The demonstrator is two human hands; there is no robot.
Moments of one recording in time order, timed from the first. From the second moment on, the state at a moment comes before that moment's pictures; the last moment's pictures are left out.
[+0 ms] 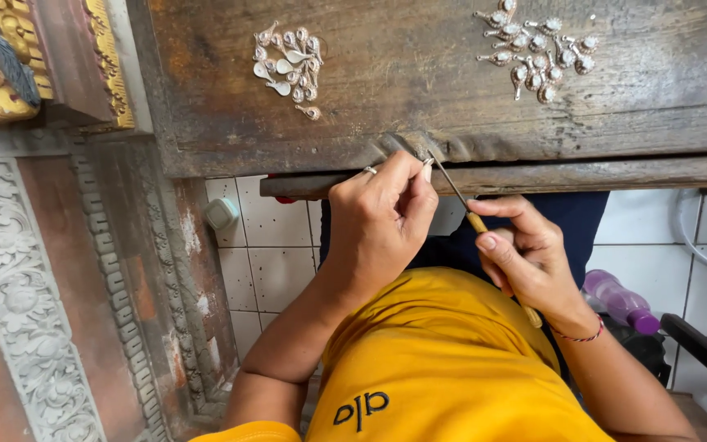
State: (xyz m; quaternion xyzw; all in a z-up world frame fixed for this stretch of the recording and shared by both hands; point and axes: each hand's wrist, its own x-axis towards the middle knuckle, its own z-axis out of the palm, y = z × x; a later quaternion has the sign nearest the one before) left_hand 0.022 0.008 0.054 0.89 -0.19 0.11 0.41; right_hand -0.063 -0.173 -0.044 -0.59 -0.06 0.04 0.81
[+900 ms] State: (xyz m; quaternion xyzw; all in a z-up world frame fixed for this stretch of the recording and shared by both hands) left_hand 0.032 0.006 0.069 0.90 -0.19 0.04 0.38; right_hand -0.041 -0.175 -0.008 -0.70 -0.09 0.03 0.71
